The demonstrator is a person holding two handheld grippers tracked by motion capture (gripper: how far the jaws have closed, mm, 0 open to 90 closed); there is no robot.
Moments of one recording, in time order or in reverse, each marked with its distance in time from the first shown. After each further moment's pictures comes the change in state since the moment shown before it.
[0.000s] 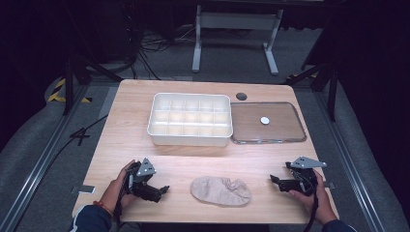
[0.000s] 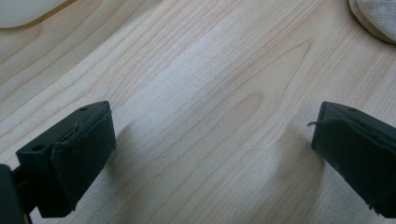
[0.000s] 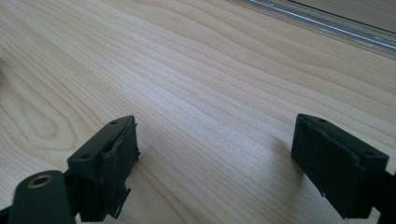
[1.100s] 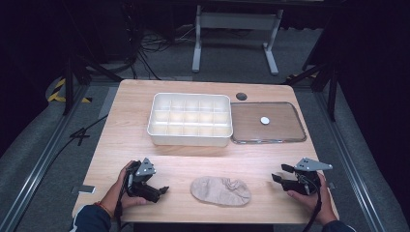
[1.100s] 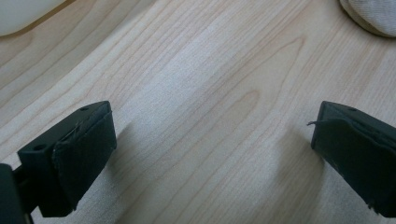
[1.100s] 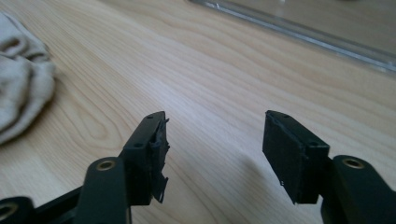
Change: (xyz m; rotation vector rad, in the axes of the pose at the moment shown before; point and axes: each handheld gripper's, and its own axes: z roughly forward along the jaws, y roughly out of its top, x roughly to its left) left arm 0.004 0.000 0.000 0.001 -0.038 0.042; right arm 0.007 0.005 -0.017 -0.079 0.083 -0.024
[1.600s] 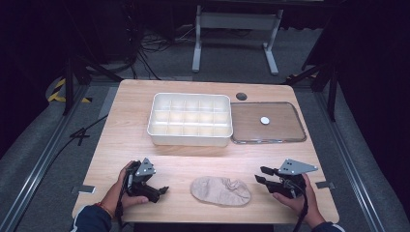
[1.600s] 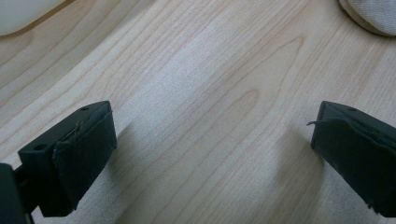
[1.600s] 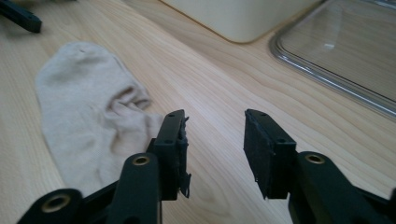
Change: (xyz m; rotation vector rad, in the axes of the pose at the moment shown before) left arm -0.001 0.000 0.000 0.000 0.007 -0.007; right arm 0.056 0.035 0.008 -0.049 0.131 -0.109
